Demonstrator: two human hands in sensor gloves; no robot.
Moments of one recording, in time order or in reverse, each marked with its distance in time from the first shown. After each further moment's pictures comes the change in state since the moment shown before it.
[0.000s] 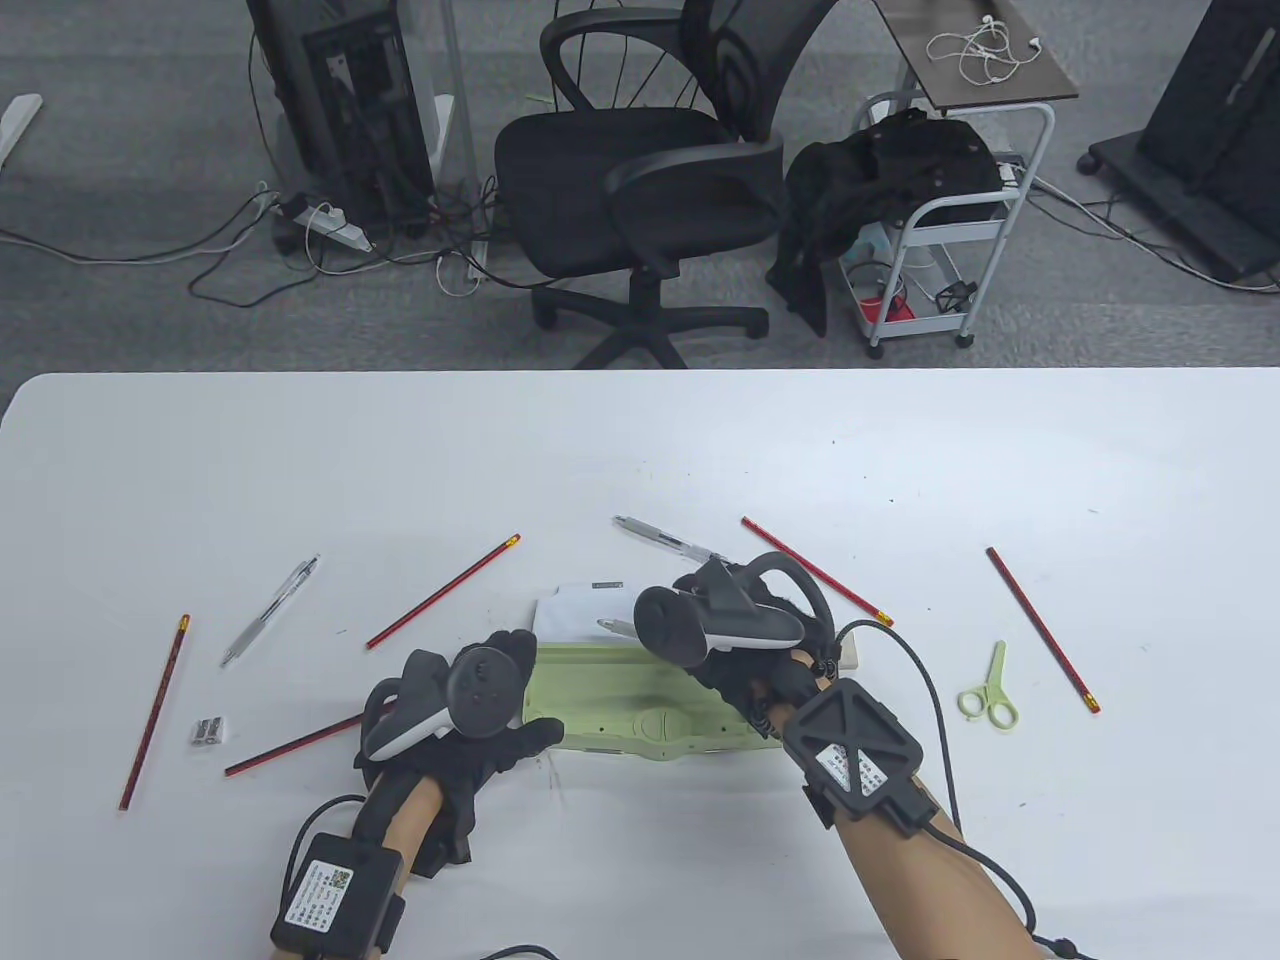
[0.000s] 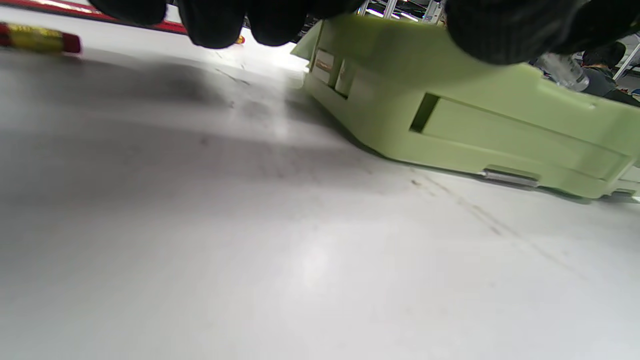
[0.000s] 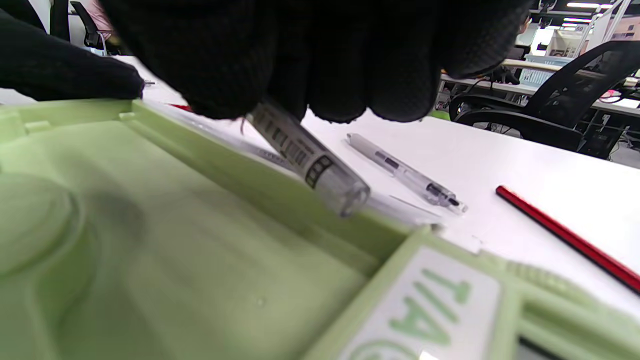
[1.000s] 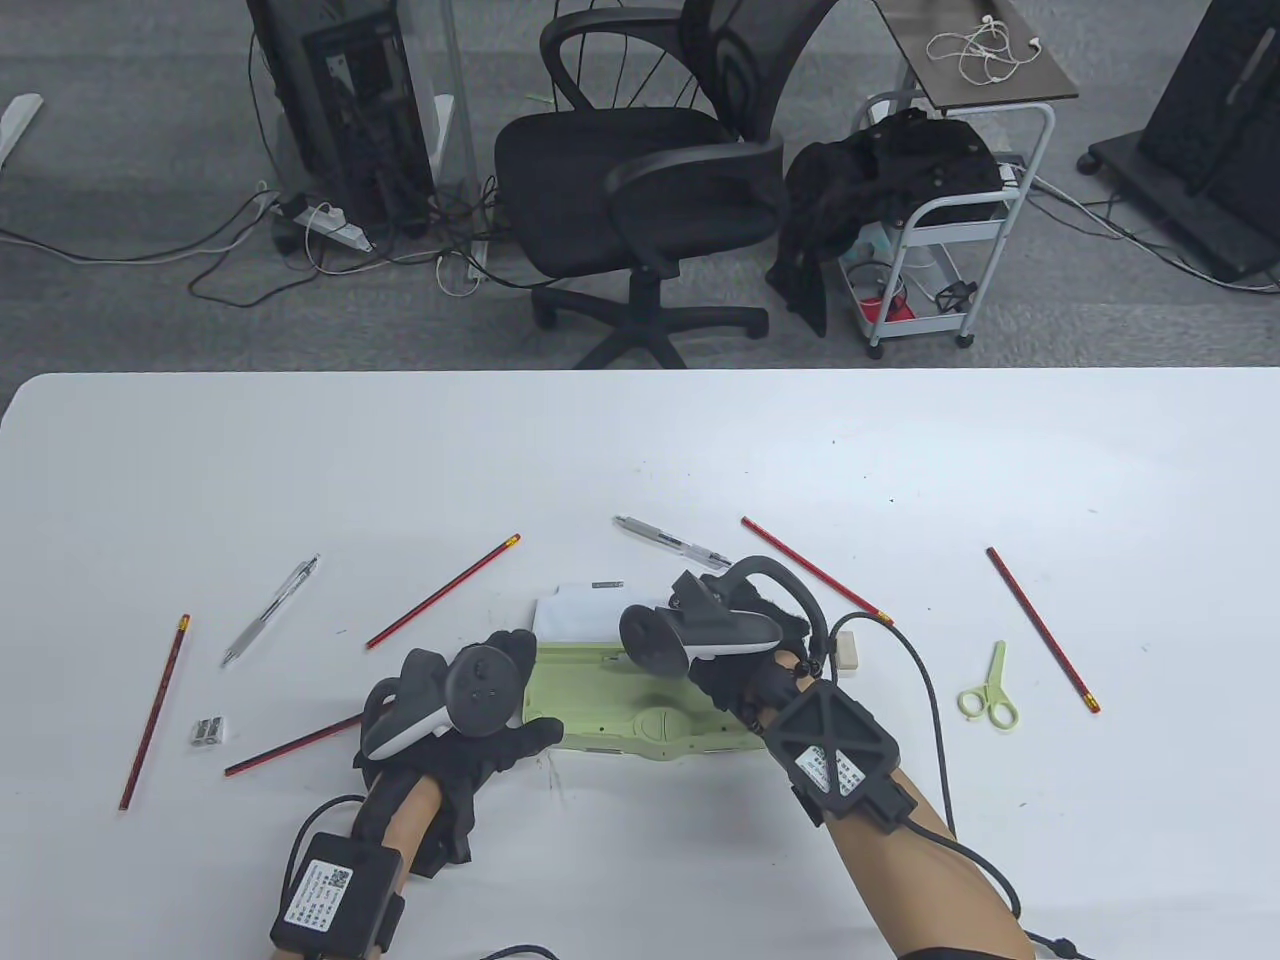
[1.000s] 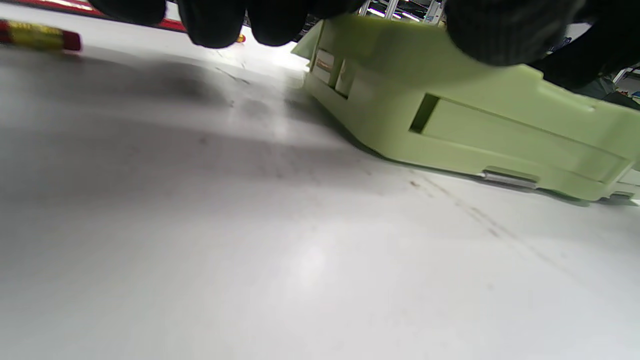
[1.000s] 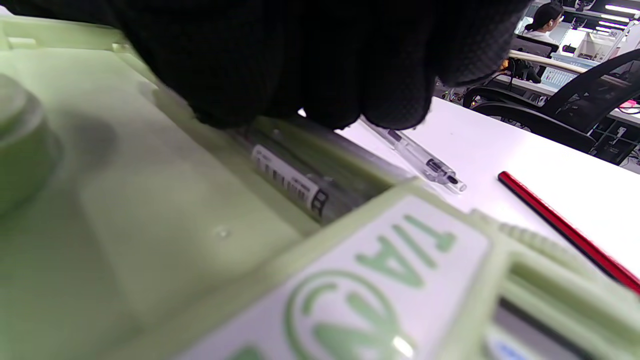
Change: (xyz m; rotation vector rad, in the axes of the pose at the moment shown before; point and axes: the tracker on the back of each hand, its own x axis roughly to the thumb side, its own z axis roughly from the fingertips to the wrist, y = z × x) left_hand -0.001 0.001 0.000 -0.003 0.001 0.009; right_hand 0.007 0.017 -0.011 0.073 -0.036 0.115
